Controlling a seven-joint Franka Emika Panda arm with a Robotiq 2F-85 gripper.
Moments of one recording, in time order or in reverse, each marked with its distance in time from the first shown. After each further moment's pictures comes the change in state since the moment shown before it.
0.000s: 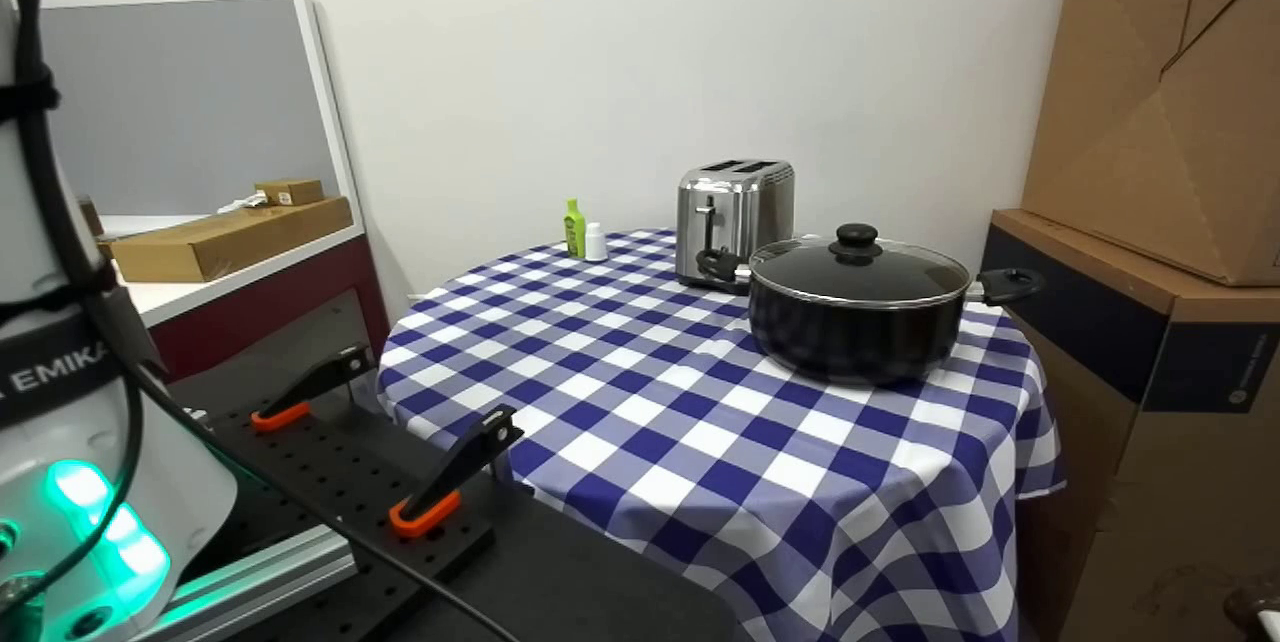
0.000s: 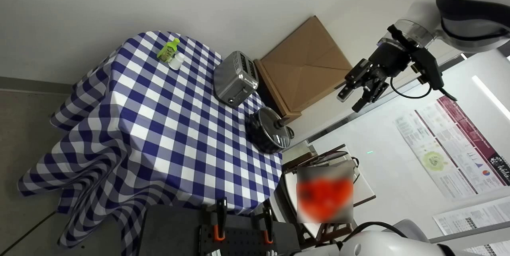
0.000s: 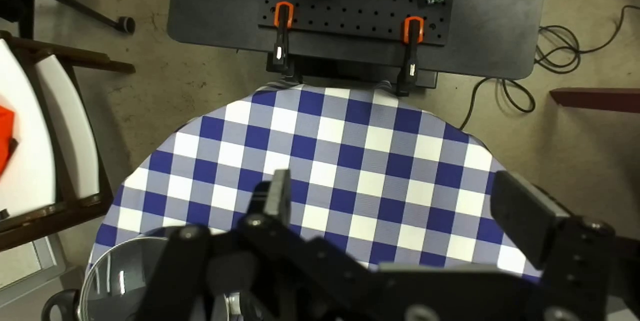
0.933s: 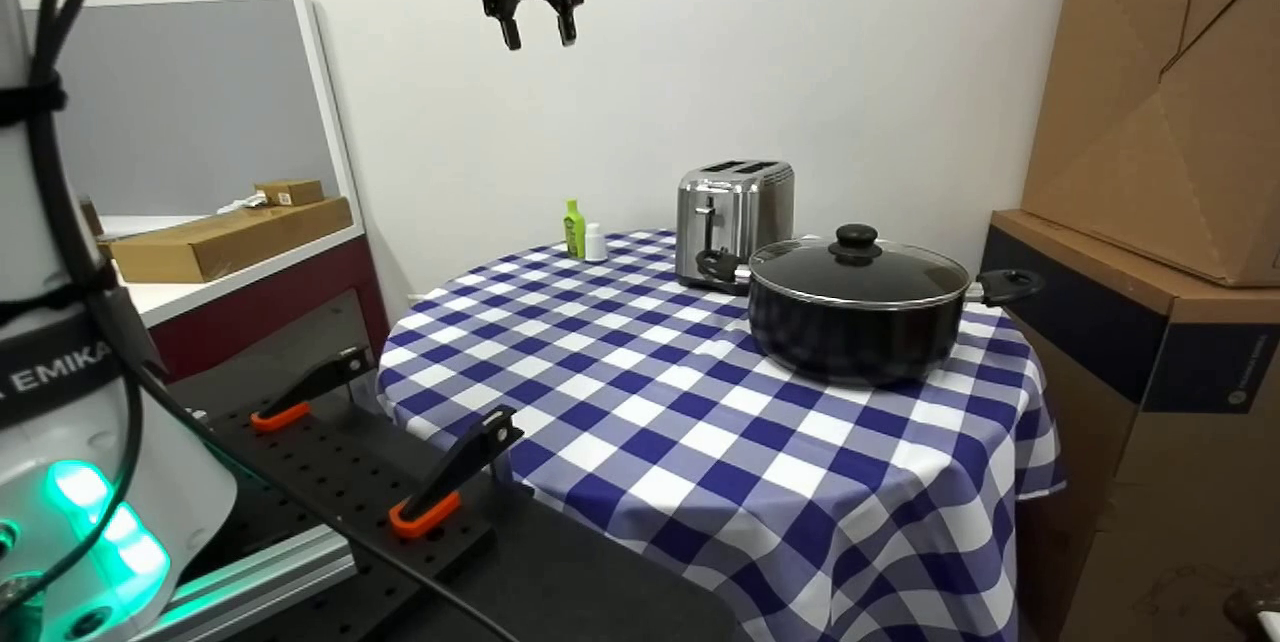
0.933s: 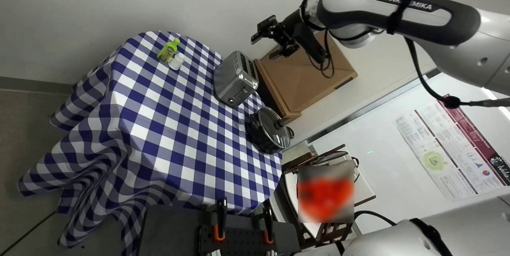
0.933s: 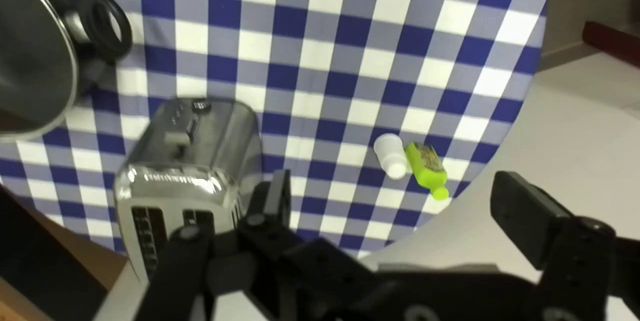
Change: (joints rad) arm 0.078 0.488 0.090 0.069 -0.018 0.949 0.232
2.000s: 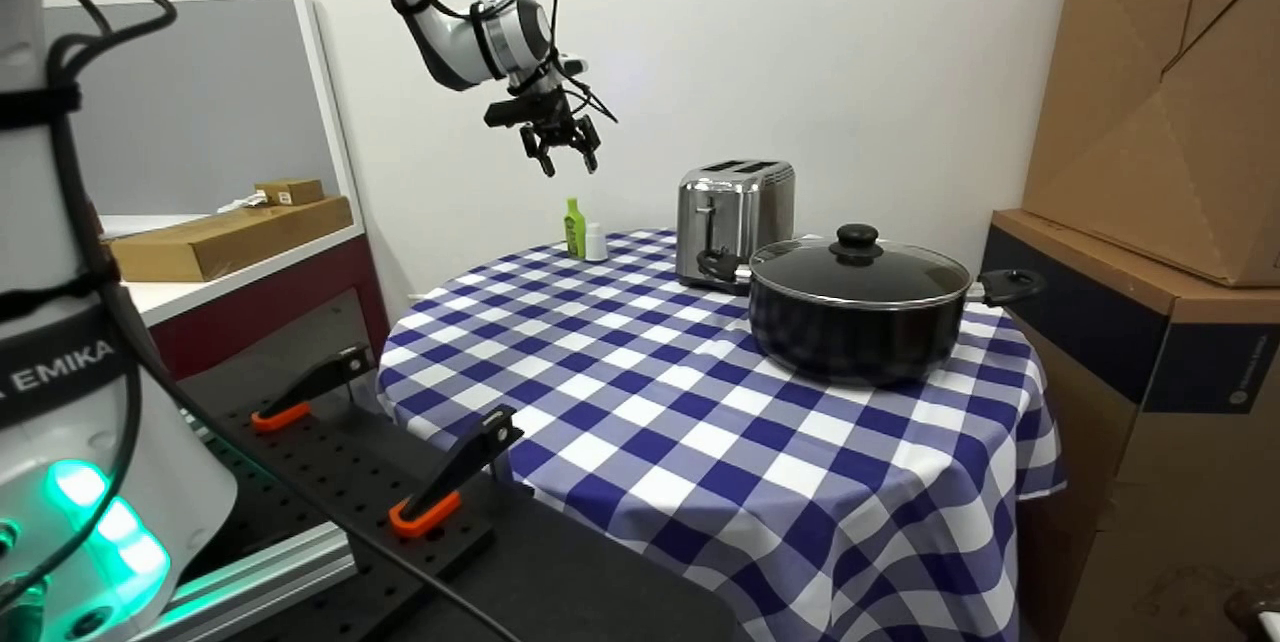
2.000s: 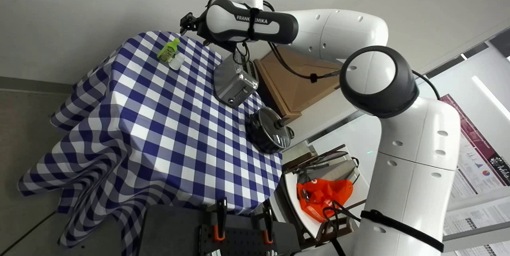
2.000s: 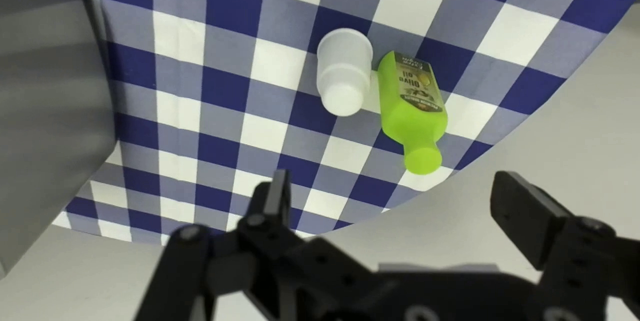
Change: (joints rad) arm 0.279 0.838 -0.177 0.705 -0.244 0.212 0.199
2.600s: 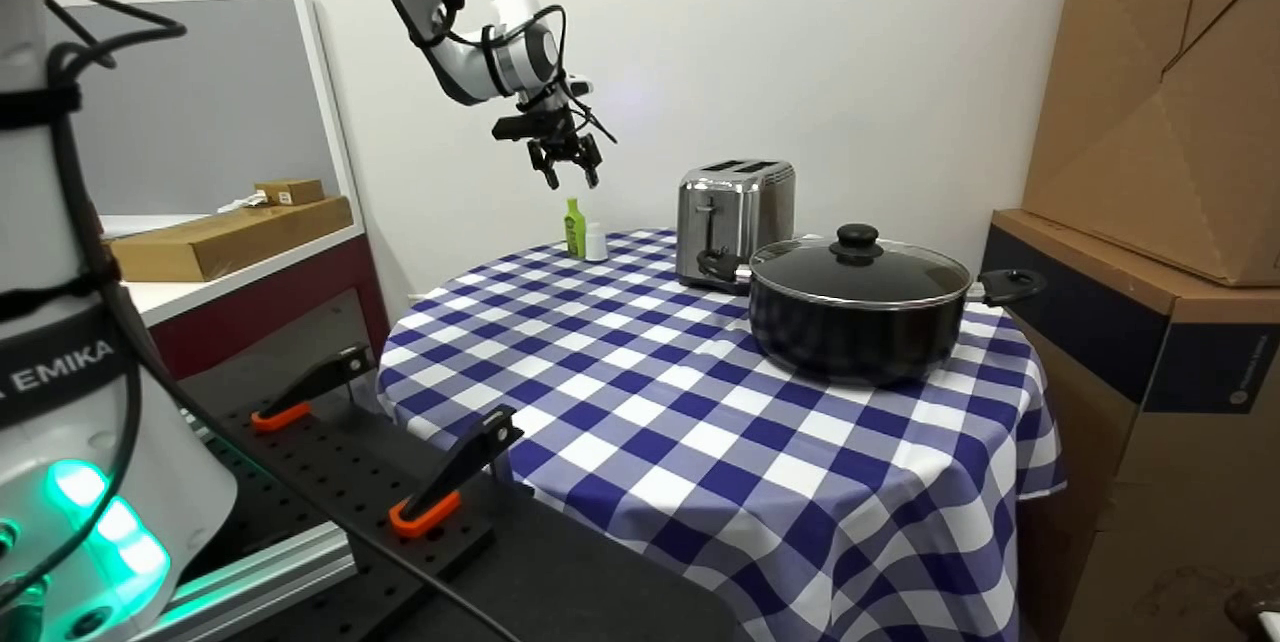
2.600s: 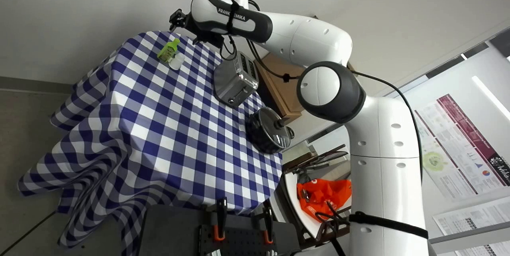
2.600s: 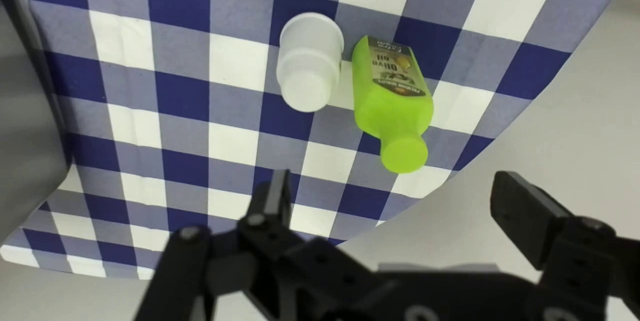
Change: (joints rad) arm 0.016 0.233 -0.002 0.356 0.090 -0.163 -0.006
